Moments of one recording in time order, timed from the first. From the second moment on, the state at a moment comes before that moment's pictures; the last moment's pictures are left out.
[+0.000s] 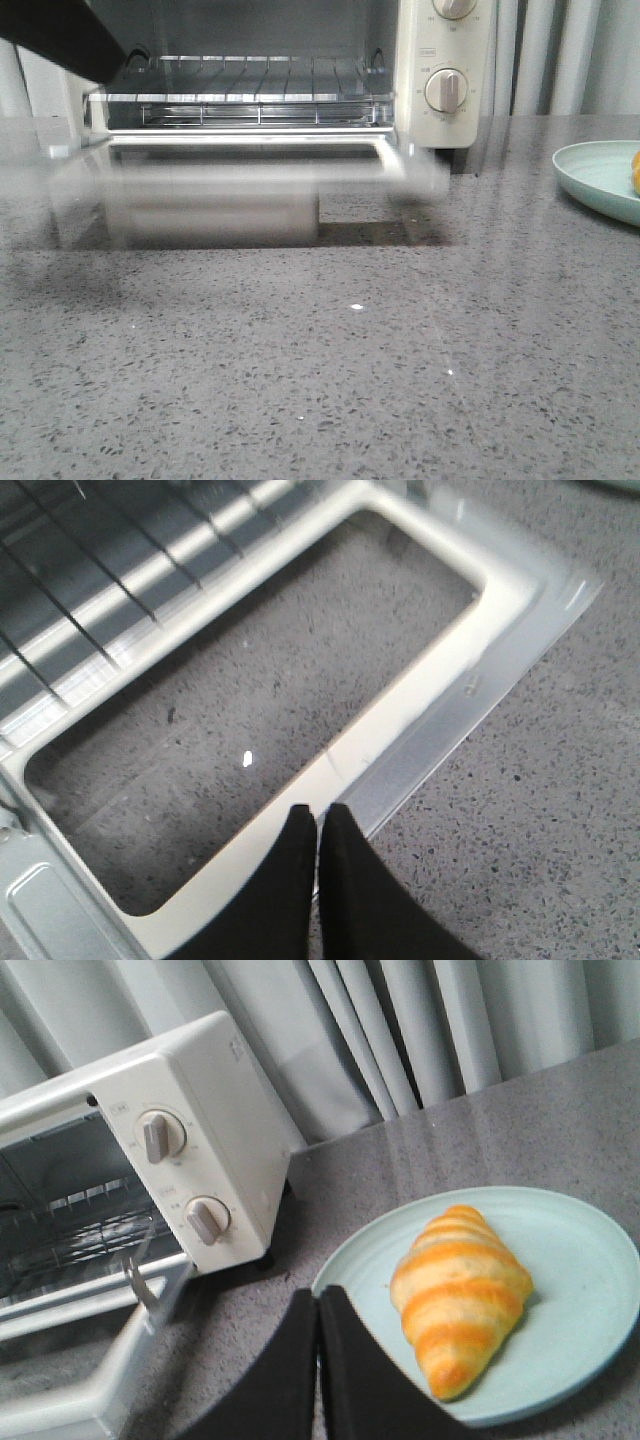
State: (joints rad) left arm -0.40 1.22 -0.98 -0.49 0.67 0.65; right arm -0.01 0.22 -0.26 0.24 0.14 0.10
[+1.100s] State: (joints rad) left arm -0.40 0.67 -0.98 -0.45 0.79 0.58; right arm -0.01 1.32 -1.07 0.04 0.80 0.10
